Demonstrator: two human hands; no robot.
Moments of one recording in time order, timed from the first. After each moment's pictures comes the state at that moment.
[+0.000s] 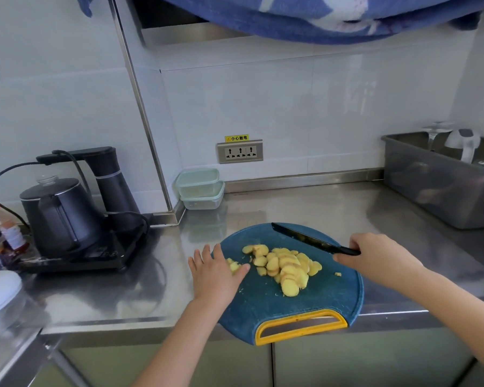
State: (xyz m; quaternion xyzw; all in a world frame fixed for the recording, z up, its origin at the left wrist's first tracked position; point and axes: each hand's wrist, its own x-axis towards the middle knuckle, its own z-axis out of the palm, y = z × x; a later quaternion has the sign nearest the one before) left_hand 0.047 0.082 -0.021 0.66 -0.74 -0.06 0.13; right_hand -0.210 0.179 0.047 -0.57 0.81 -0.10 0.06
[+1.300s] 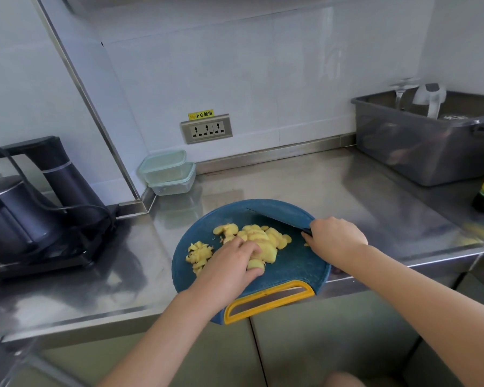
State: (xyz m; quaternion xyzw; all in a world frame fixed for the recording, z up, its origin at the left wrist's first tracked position) left_hand 0.002 0.126 -0.006 0.36 -0.92 -0.06 0.13; right_hand -0.217 0.159 -0.006 -0.60 0.80 -0.01 -0.03
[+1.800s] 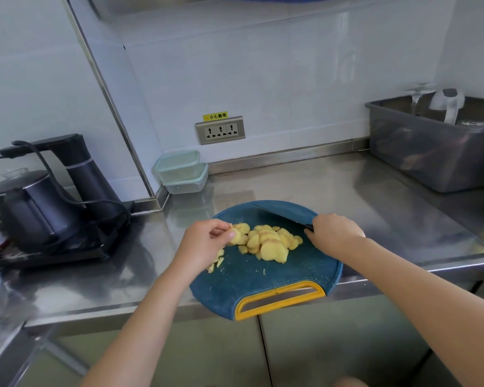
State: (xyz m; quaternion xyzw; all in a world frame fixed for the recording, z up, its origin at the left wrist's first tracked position) left_hand 0.038 0.093 0.019 0.50 -0.75 -0.30 0.30; right_hand -0.212 0.135 -0.006 -0.60 0.80 -0.03 0.02
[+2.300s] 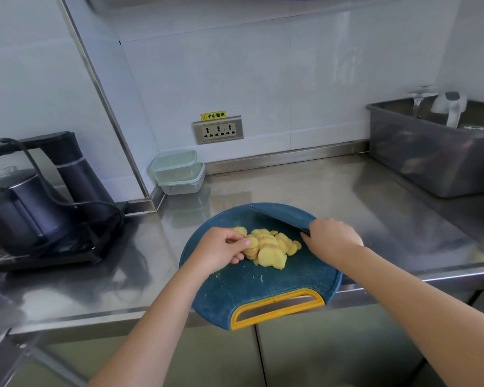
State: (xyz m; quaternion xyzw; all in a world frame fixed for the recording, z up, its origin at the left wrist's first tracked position) left_hand 0.011 0.080 0.006 0.51 -0.74 -0.38 0.21; right_hand -0.211 0.128 -0.013 -0.60 0.80 -0.03 0.00
